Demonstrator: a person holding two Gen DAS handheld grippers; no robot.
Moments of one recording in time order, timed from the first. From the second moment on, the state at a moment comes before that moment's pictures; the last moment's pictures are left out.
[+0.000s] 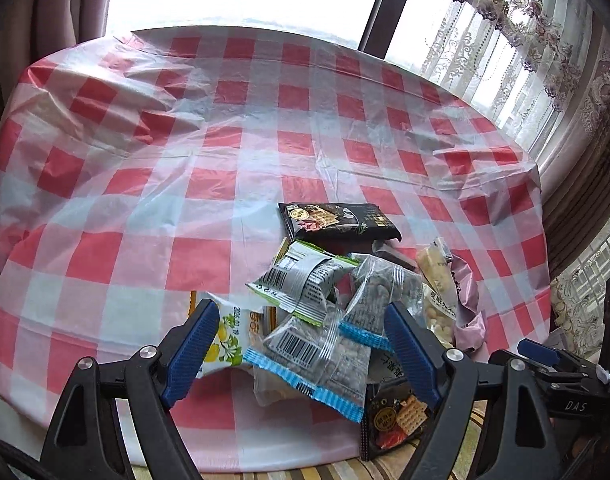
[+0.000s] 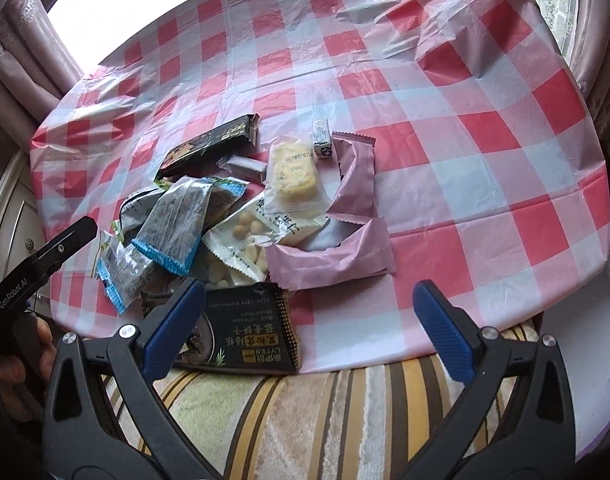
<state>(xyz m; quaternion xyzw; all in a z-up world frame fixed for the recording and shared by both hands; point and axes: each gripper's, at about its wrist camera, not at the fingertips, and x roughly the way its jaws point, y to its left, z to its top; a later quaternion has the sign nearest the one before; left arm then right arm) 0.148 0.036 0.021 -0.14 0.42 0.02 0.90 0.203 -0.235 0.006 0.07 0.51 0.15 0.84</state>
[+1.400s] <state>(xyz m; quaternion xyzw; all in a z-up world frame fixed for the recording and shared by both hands) 0.190 -0.003 0.037 -0.07 0.42 -0.03 0.91 0.275 -0.266 -0.010 0.11 0.50 0.12 0.85</state>
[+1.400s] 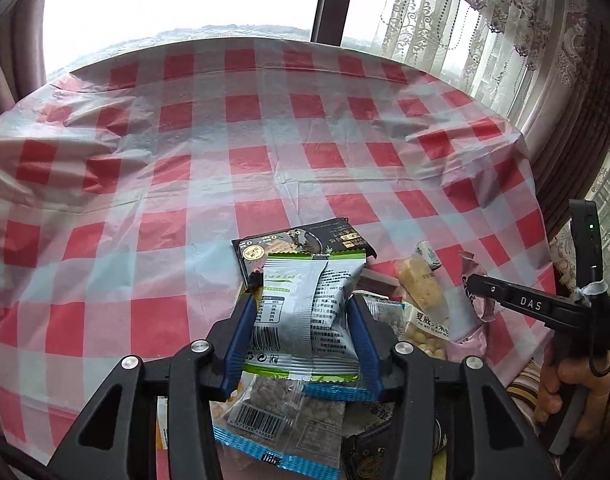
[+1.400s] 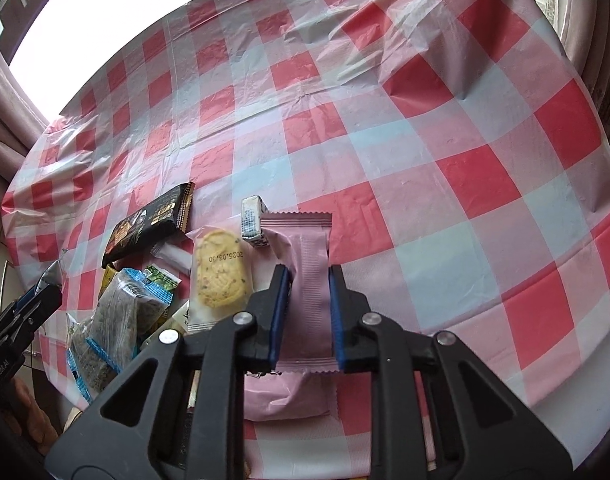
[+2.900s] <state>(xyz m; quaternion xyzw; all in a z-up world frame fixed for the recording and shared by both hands) 0.159 -0.361 0.005 0.12 0.52 -0.29 0.80 0.141 -0.541 -0.049 0.28 0.48 -0.05 0.83</state>
